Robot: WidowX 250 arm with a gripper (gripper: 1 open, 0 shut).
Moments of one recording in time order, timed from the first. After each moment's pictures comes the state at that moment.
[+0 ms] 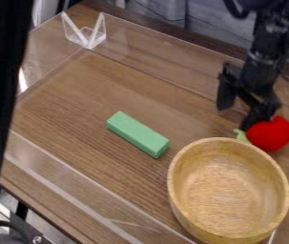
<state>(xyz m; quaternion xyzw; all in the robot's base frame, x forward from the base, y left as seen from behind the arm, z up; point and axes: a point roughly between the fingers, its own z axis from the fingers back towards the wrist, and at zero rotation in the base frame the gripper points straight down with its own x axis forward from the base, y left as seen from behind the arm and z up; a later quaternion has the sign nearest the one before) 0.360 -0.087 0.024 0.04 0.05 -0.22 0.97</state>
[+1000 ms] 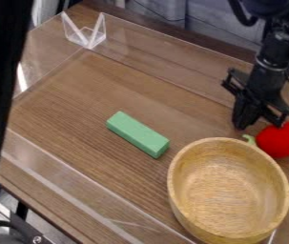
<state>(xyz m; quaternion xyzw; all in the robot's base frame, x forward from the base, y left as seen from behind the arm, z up) 0.350 -0.093 0.044 0.05 0.03 -0.18 0.98</state>
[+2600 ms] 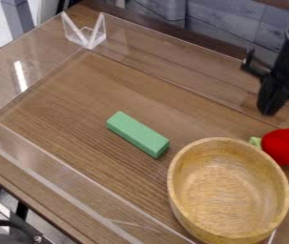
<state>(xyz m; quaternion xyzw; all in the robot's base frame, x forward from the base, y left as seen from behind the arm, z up) 0.337 -0.115 0.099 0.05 -0.02 -0.09 0.99</state>
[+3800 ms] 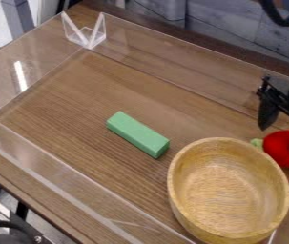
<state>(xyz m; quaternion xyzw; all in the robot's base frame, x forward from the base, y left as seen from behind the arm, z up) 0.322 -0.153 0.057 0.03 0.00 -0.16 0.99</state>
